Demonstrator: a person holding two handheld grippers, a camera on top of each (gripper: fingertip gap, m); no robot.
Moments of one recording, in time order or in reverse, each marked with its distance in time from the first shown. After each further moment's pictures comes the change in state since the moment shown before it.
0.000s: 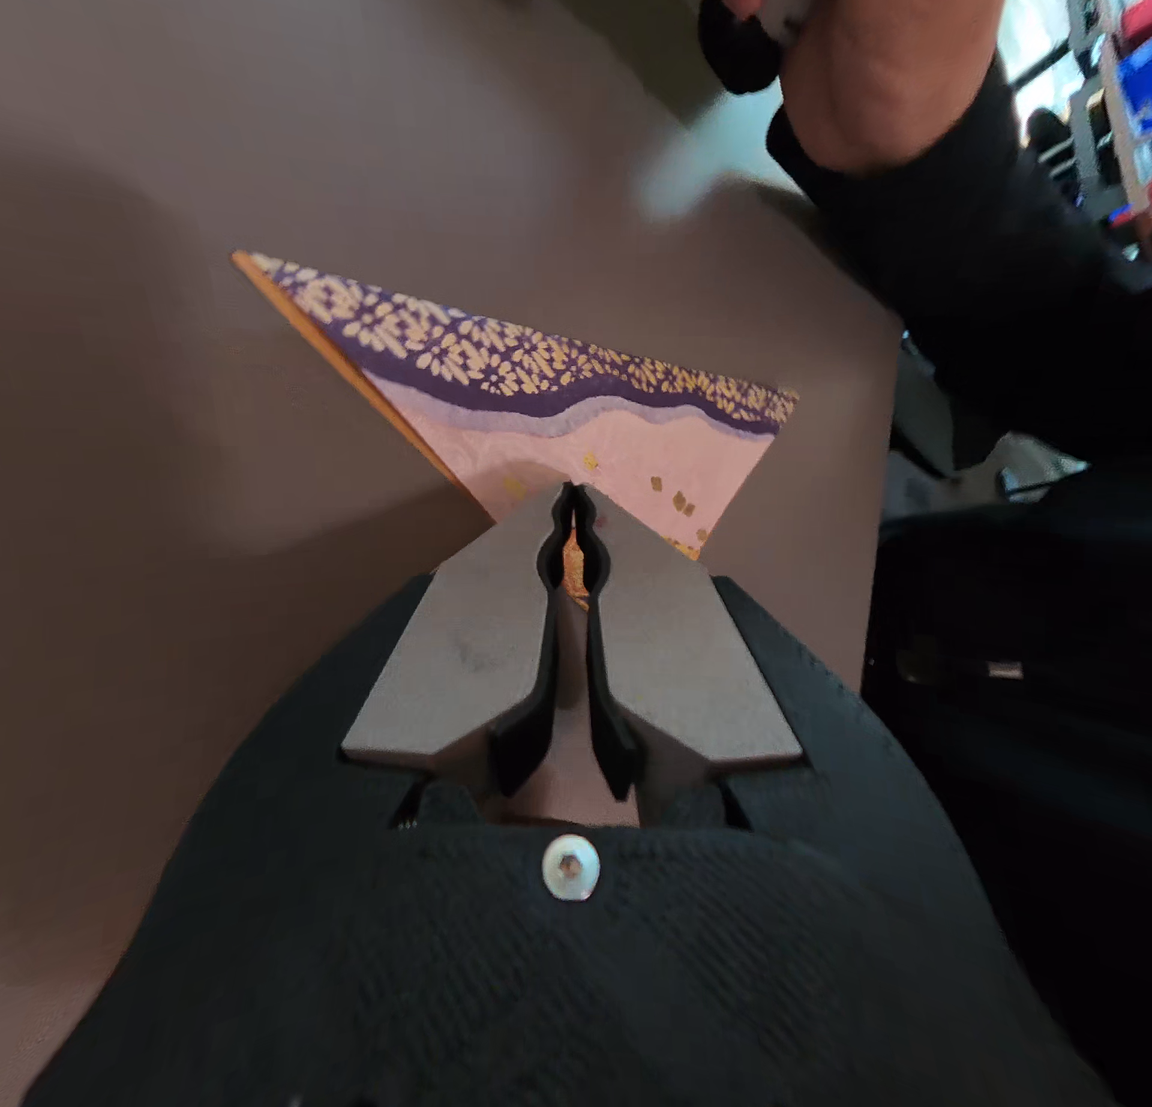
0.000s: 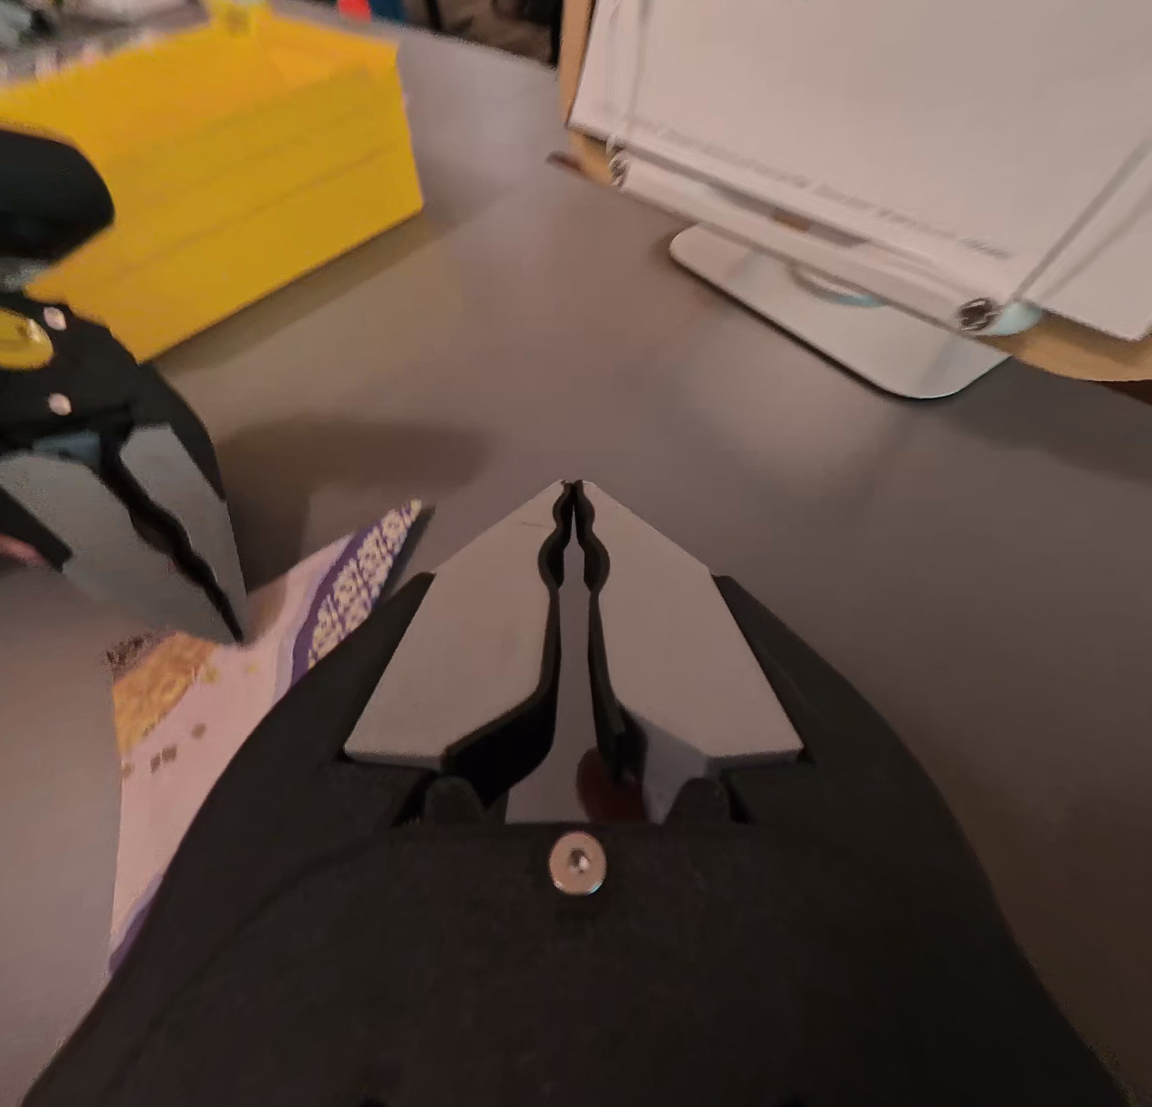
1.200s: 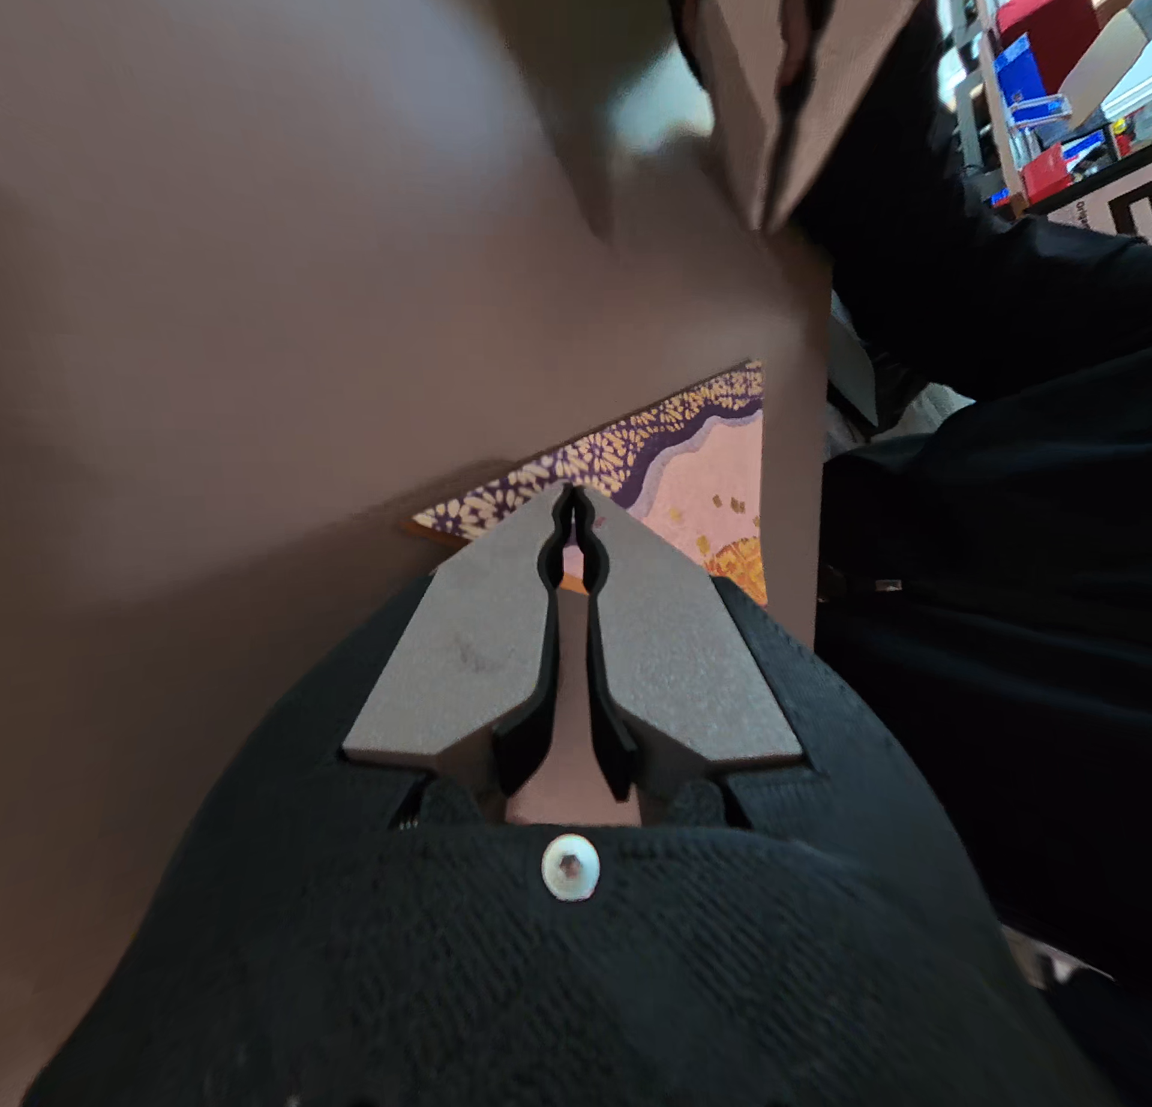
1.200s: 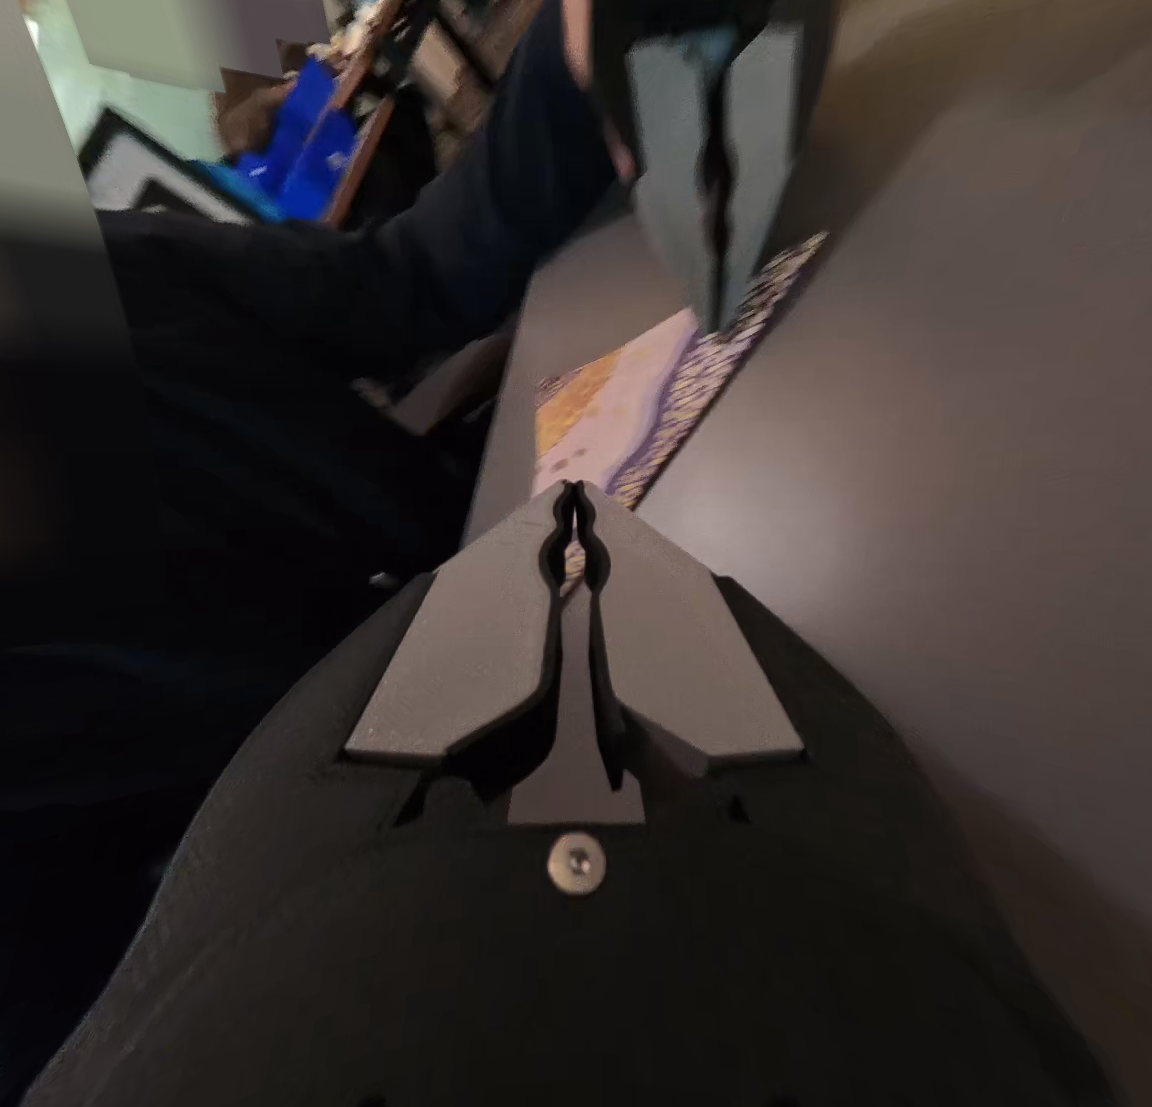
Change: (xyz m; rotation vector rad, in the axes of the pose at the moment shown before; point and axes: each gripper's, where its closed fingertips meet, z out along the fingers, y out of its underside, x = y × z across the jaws) left arm -0.005 0.017 -0.036 -0.027 0.128 -0.007; right arm -0.135 0.060 -0.055 -0.435 -1.039 0.092
